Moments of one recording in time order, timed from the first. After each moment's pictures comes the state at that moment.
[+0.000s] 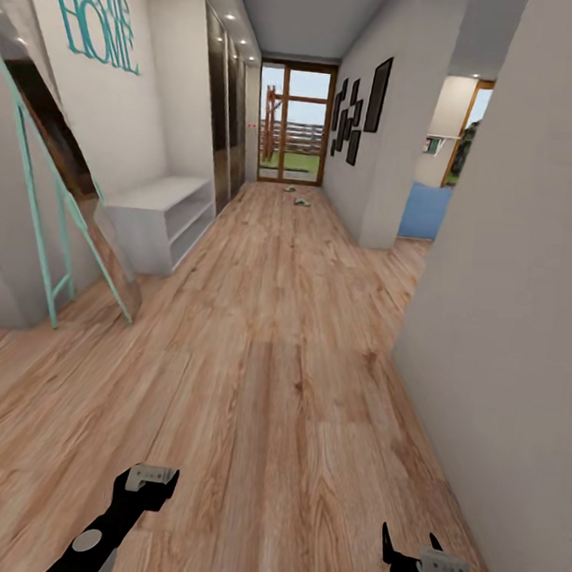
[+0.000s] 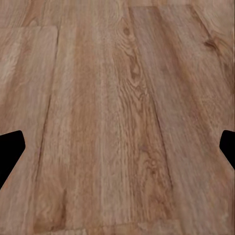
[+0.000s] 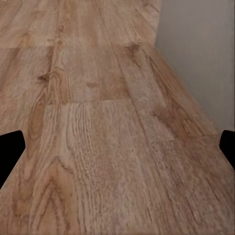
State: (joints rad) left arm -0.36 0.04 0.09 -0.61 -0.05 -0.24 -0.11; right arm -0.37 -0.10 0.06 -0.16 -0.21 -0.88 0.03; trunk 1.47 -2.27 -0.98
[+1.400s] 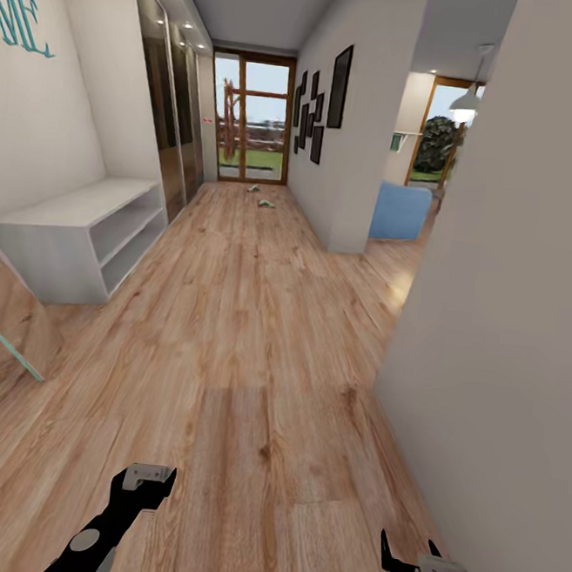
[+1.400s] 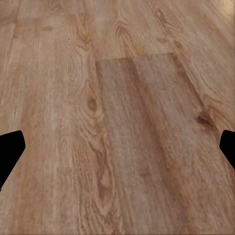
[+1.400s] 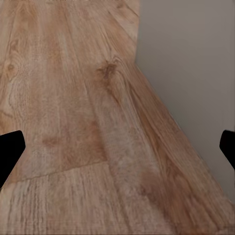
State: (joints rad) left arm -0.36 0.04 0.11 -0.62 -0.05 -0.24 -0.11; right arm -0.37 -0.09 0.06 -0.13 -0.20 -0.89 0.03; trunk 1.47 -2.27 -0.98
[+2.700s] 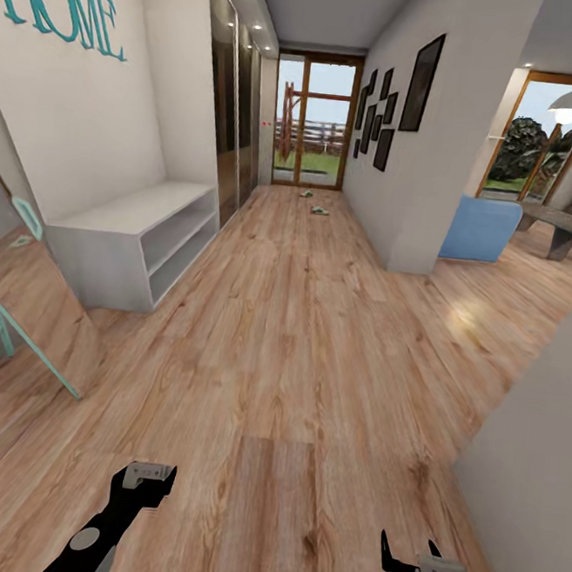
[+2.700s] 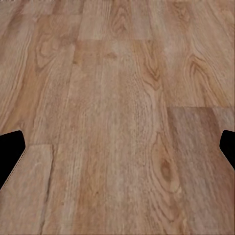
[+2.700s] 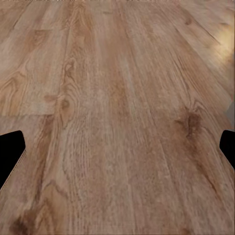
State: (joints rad) left arm -0.35 0.04 0.11 -0.63 -0.05 -0.24 -0.11; right arm -0.37 -0.10 0.07 -0.13 -0.20 -0.89 0.03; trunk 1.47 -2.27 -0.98
